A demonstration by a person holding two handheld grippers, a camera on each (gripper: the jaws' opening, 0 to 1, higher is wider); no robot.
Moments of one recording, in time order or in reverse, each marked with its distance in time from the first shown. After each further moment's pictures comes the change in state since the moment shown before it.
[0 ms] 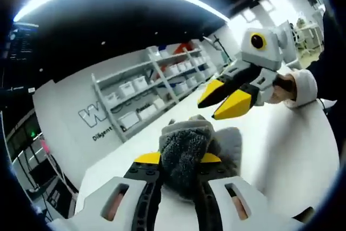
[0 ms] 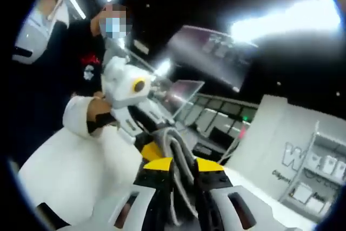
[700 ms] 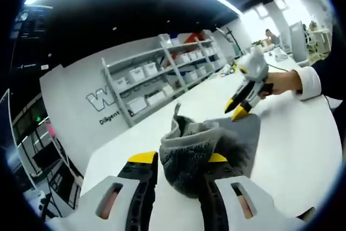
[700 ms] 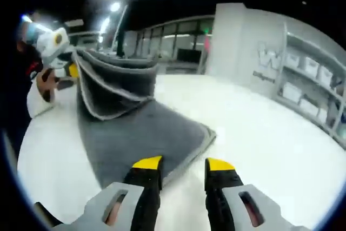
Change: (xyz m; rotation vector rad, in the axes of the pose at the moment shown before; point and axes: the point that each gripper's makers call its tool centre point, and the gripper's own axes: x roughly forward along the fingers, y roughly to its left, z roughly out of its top) left arm -0.018 0.045 -0.046 -0.087 0.104 0.064; right arm -0.049 -0.056 -0.173 0.423 0.595 -0.199
